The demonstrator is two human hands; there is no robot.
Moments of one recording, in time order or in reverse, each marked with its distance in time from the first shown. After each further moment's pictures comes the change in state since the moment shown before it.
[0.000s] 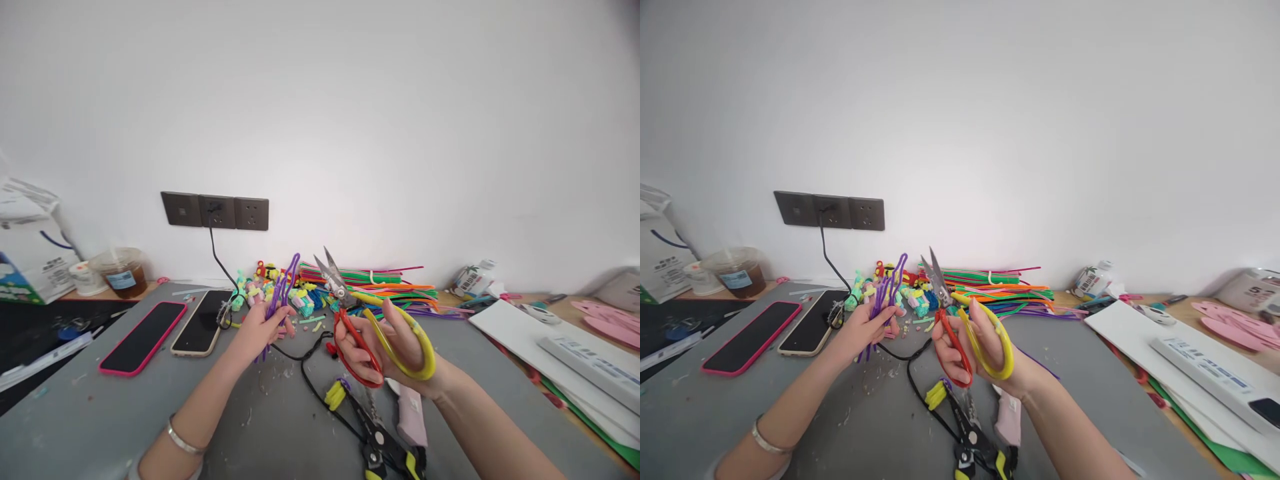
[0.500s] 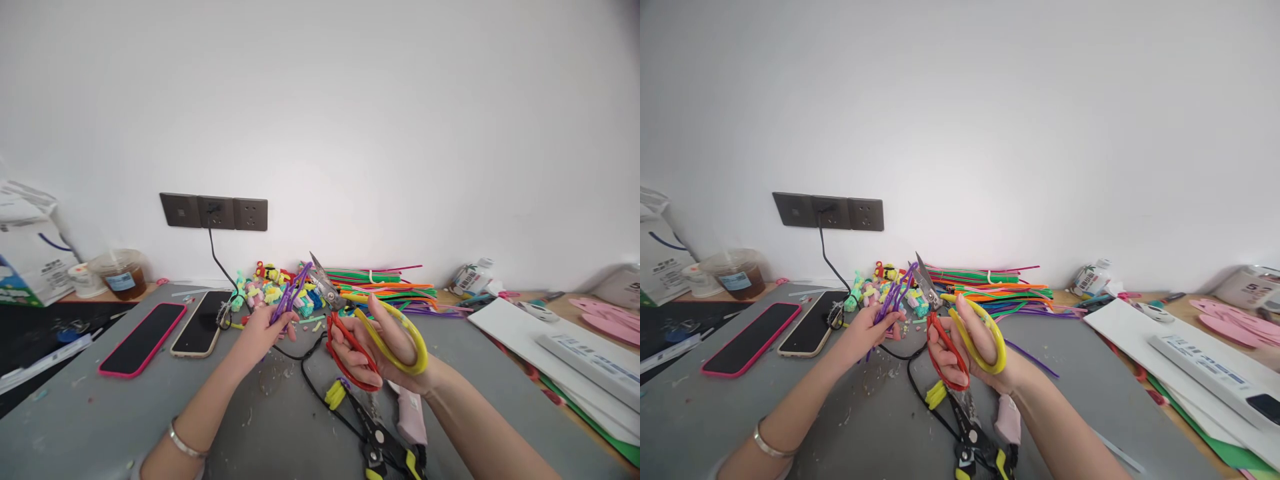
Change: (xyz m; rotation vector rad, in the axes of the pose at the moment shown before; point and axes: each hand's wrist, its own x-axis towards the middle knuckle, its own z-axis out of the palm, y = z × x) left_hand 0.003 -0.005 0.001 0.168 -0.050 0.042; right_hand 0.008 -0.003 0.006 0.014 0.014 0.108
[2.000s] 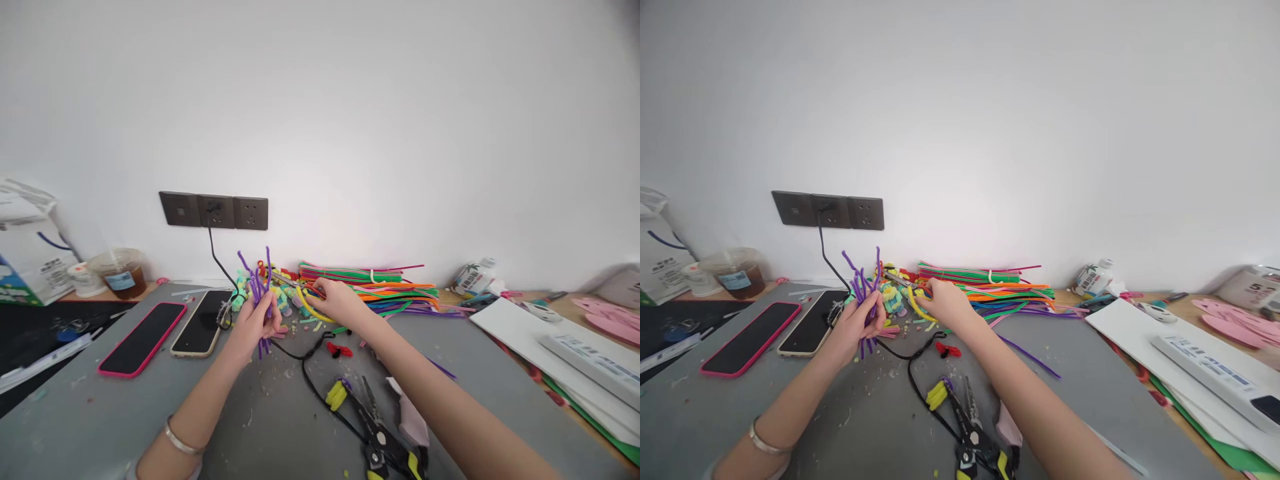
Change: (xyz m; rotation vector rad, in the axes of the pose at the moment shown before) left_hand -0.003 0.012 -0.001 -0.395 0.217 0.047; right_hand 0.090 -0.005 -0.032 -1.351 0.646 -0.078
